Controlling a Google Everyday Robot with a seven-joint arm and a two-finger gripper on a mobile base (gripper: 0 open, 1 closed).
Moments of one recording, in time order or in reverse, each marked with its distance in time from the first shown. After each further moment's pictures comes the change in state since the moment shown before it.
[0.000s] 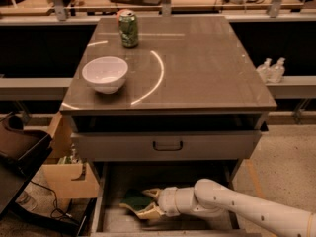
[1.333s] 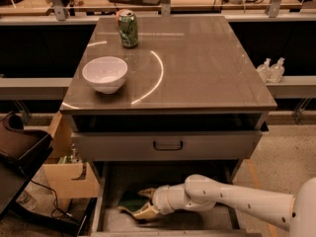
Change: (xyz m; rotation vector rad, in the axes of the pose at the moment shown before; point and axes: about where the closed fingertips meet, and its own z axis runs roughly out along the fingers) arm 0.014 -0.006 0.032 -0.047 0.090 -0.021
